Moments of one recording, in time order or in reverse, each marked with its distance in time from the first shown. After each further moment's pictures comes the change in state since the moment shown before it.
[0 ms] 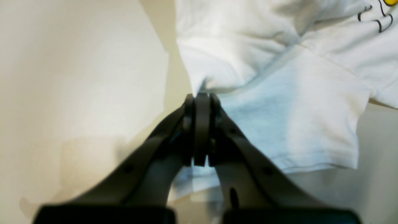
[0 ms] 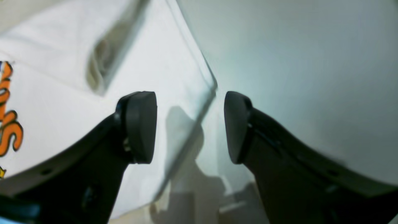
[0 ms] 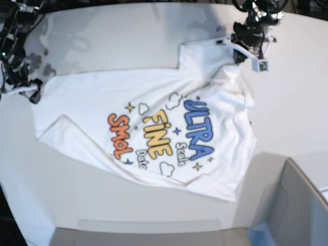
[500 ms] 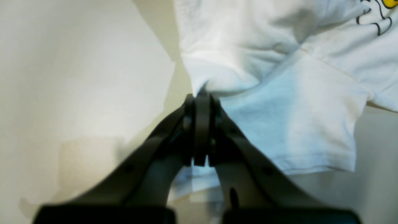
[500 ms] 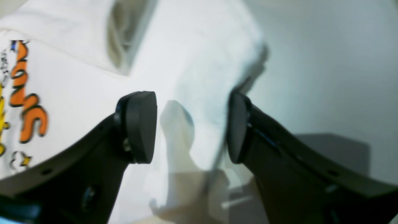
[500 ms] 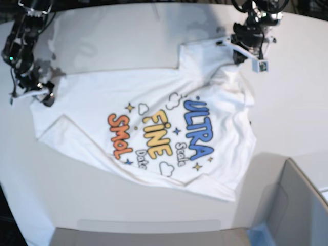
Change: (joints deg) left arm -0.2 0.3 0.0 0.0 0.0 0.0 0.0; right arm 3.7 -3.6 -3.2 -2.1 0.8 0.4 -3.1
